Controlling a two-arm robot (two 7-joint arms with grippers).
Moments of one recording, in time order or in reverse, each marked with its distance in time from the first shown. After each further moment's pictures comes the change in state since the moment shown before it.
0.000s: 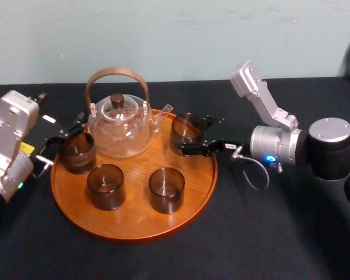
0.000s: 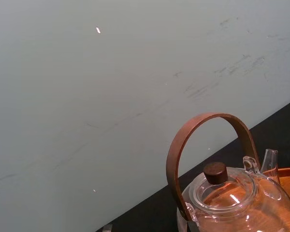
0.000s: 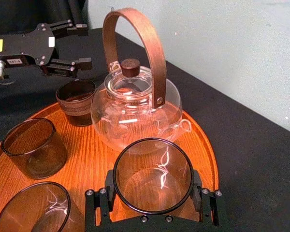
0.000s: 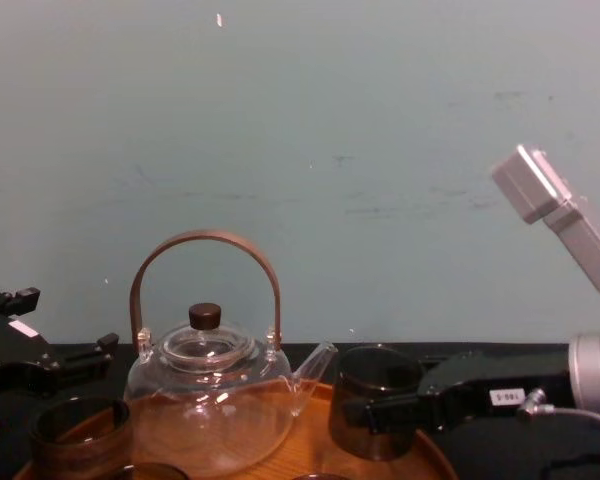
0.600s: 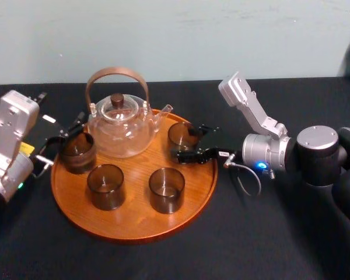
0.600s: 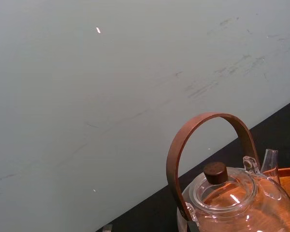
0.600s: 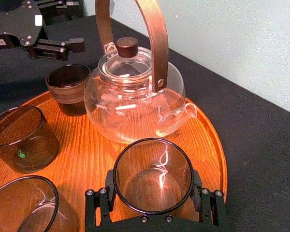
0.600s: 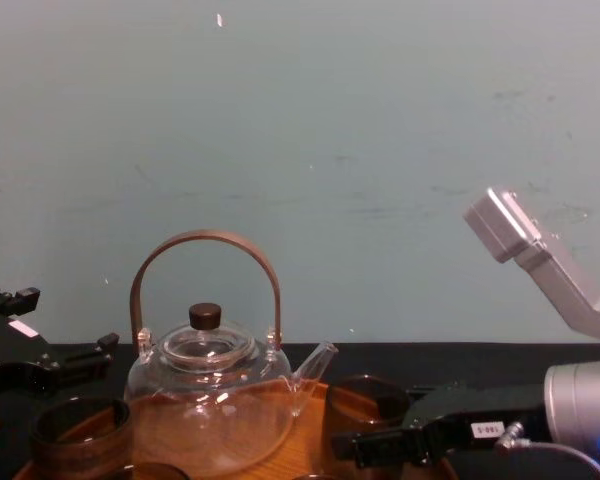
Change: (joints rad) left arm 0.000 0.000 0.000 0.000 0.000 0.000 0.000; right arm 0.018 -0.050 -0.021 0.098 -0.034 -0.031 -0.010
